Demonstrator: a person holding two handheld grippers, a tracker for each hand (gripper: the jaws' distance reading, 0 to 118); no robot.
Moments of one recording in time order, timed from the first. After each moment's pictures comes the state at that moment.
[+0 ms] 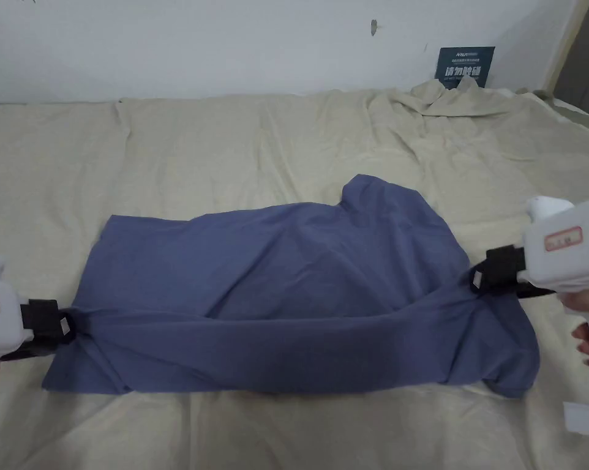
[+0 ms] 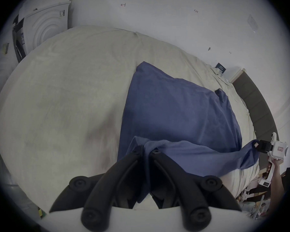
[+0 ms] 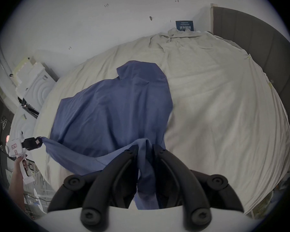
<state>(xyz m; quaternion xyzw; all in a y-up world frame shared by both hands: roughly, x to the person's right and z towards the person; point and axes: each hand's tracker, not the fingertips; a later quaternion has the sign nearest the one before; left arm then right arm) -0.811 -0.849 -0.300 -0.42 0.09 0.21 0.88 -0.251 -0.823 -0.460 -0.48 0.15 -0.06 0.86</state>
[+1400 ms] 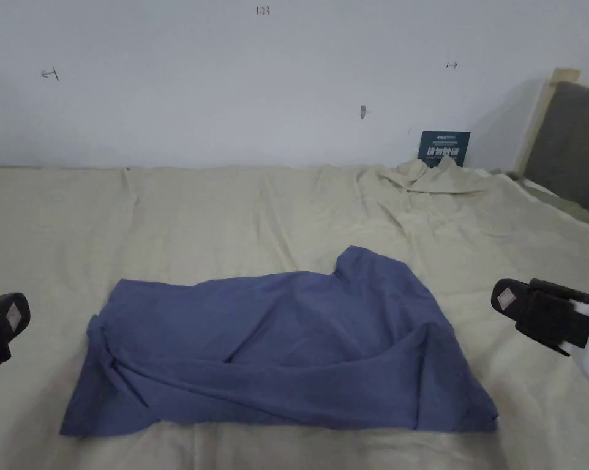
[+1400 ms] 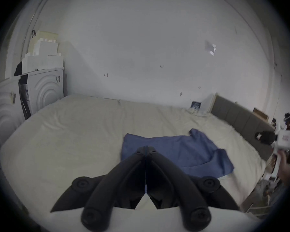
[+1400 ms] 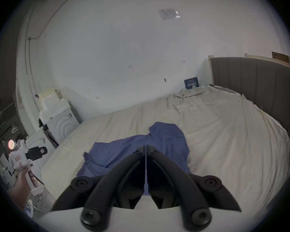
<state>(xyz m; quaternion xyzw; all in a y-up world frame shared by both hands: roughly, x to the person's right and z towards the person) -0.768 -0.740 -0.167 -0.15 0.05 0.11 0.98 -0.246 -0.742 -0.286 -0.19 0.20 -0.14 0.95</state>
